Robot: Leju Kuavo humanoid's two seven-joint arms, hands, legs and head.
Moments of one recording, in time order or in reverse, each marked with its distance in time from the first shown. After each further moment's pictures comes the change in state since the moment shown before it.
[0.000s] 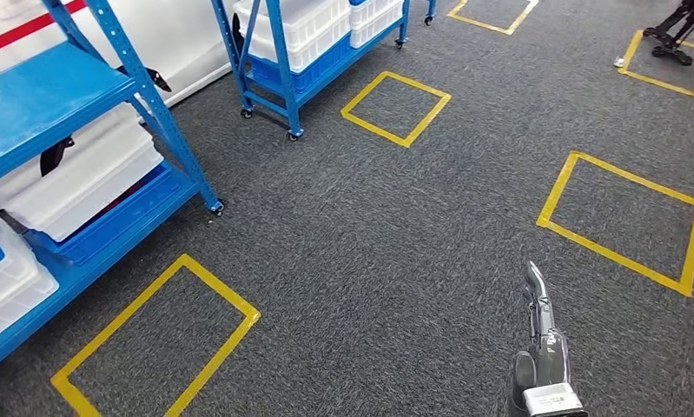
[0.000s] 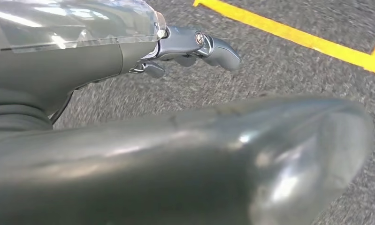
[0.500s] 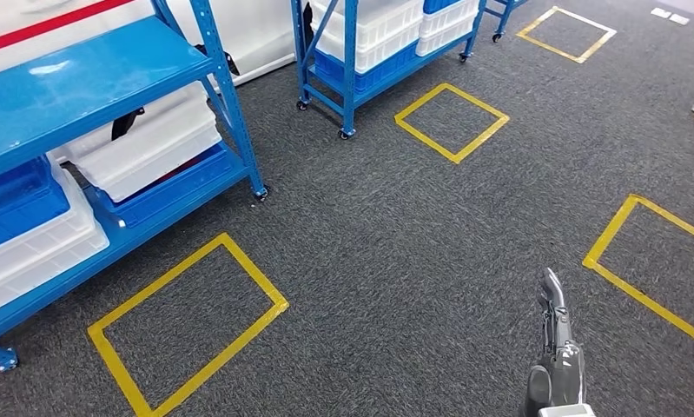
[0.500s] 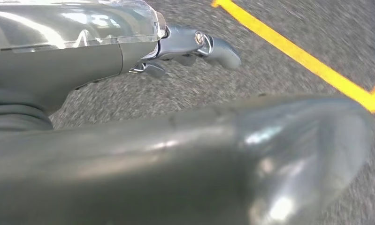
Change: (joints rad) left arm -0.051 0.001 0.068 0.068 -0.026 0.014 -0.070; right arm 0.058 0.019 -0.025 -0.041 0.011 -0.006 -0.036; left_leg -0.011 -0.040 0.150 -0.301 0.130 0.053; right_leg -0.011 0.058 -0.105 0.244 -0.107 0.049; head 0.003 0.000
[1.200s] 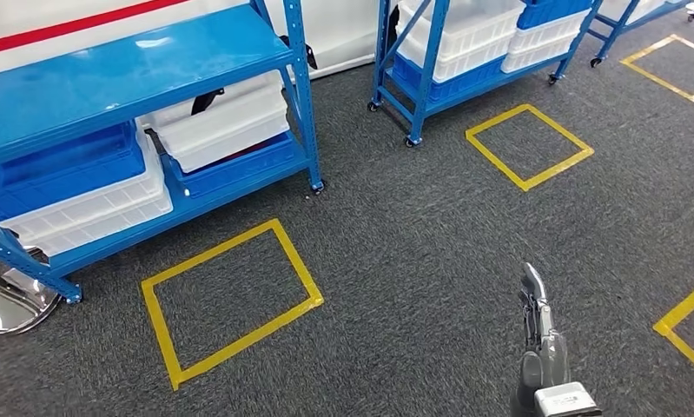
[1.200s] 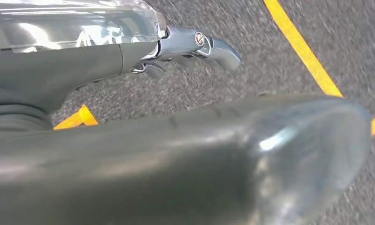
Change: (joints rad) left arm 0.068 0.000 -0.176 -0.116 0.266 -0.086 0.104; right arm -0.051 0.028 -0.021 0.041 -0.084 0.112 0.016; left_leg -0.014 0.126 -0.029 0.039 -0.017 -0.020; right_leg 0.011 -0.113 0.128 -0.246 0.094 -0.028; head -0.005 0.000
